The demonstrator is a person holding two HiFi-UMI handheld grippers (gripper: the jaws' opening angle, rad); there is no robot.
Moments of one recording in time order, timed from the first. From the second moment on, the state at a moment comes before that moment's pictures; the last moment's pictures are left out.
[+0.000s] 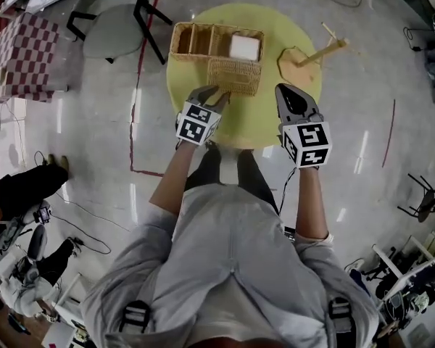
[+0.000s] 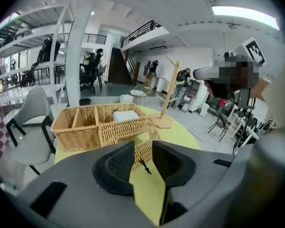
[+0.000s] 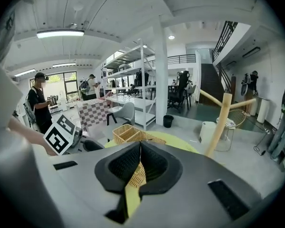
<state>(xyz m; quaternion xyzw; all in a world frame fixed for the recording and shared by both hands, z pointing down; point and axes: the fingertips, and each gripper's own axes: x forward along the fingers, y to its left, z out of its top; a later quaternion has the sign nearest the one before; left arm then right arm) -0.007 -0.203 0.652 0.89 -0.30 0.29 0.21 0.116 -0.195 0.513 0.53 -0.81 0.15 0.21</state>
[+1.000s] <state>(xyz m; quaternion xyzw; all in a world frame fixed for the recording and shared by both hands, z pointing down) 0.005 -0.184 0.764 0.82 -0.33 0.36 0.30 0.137 -0.186 0.568 0.50 -0.81 0.19 0.24</state>
